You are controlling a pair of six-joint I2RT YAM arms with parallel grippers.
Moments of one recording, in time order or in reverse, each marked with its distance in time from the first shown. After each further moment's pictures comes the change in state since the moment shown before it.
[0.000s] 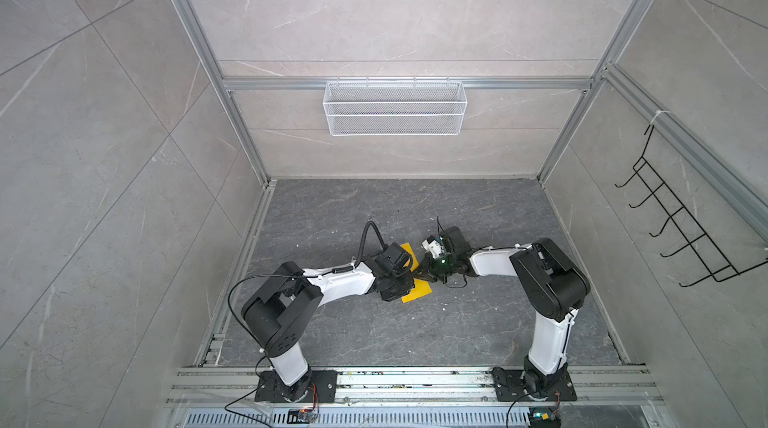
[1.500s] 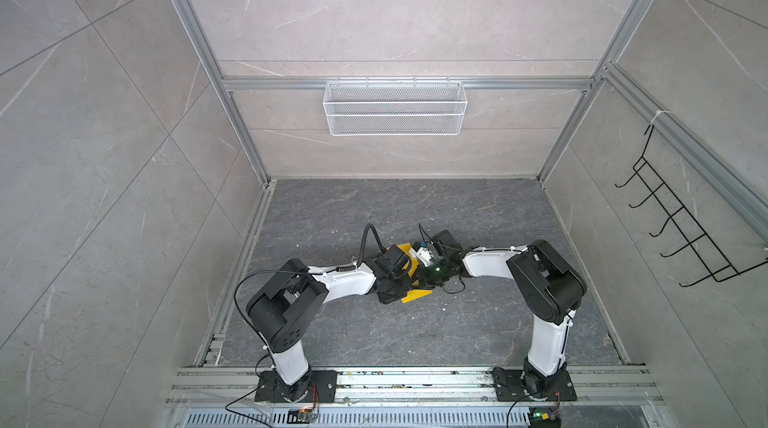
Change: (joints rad) left arm 0.005 0.027 -0.016 0.000 -0.018 -0.004; right arm 0.073 -0.003 0.052 -0.174 -0.053 -0.335
